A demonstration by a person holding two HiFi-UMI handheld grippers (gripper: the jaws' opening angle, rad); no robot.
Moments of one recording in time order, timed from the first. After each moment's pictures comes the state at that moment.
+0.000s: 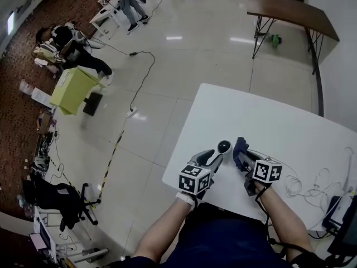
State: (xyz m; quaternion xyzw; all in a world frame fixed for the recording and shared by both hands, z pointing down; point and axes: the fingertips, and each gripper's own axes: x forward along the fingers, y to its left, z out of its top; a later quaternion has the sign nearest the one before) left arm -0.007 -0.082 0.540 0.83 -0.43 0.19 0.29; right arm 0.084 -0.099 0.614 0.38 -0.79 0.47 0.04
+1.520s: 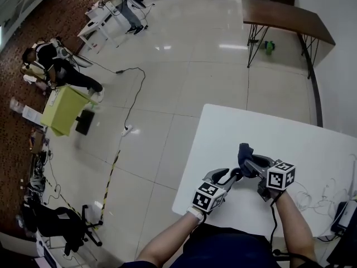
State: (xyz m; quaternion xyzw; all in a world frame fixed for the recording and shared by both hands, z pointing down) left arm 0.004 -0.112 0.569 0.88 -0.31 0.23 0.29; right arm 0.054 -0.168 0.560 0.33 -0.85 0.40 0.05
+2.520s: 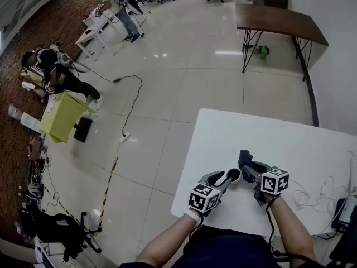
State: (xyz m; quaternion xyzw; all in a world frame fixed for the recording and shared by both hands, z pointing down) left arm -0.002 -0.109 0.572 0.87 -0.32 0.22 0.30; right arm 0.073 -0.150 0.597 0.39 -0.82 0.41 0.08
